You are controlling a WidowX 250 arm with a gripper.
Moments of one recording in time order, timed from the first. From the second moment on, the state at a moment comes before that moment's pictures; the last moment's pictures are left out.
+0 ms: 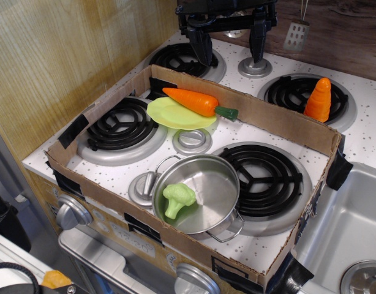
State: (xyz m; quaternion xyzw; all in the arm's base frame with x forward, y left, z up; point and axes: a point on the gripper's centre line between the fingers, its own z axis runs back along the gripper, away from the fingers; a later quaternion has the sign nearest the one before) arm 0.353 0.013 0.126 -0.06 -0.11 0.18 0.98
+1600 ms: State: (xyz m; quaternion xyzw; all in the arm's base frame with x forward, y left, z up) arm 0.265 -0.019 0.131 0.00 -0.08 0.70 0.71
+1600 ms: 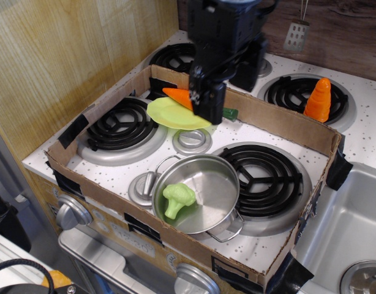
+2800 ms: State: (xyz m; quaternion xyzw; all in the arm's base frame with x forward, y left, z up) arm 0.230 -0.013 0.052 -0.01 -0.05 0.82 0.57
